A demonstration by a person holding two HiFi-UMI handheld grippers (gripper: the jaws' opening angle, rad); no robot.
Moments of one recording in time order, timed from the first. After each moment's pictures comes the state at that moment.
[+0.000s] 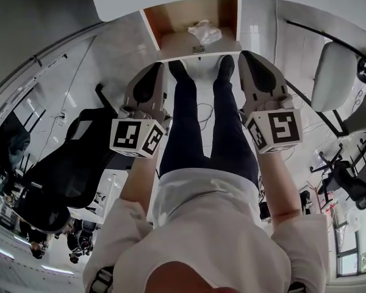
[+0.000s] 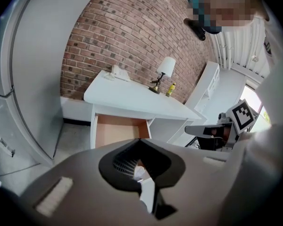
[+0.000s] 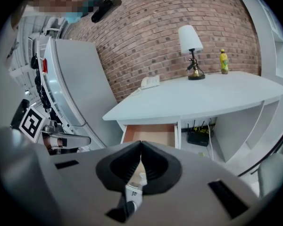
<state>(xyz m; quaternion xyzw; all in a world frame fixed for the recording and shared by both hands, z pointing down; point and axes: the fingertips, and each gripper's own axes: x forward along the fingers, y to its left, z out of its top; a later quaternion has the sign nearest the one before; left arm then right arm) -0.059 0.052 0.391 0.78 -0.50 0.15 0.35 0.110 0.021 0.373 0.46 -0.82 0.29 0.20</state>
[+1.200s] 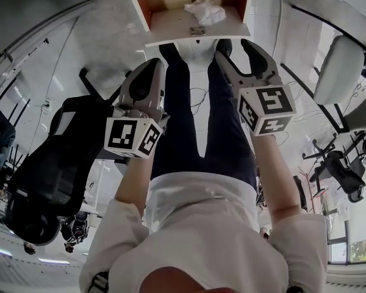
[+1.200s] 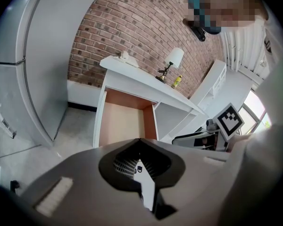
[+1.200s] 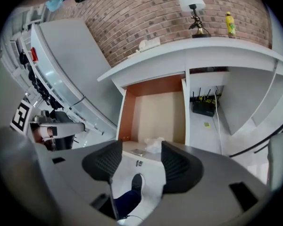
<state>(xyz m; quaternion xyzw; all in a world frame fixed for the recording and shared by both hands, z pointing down) -0.065 0.101 0.462 0.75 -0.50 0.16 0.40 0.084 0.075 0.493 0.38 -0.78 0.39 0.30</state>
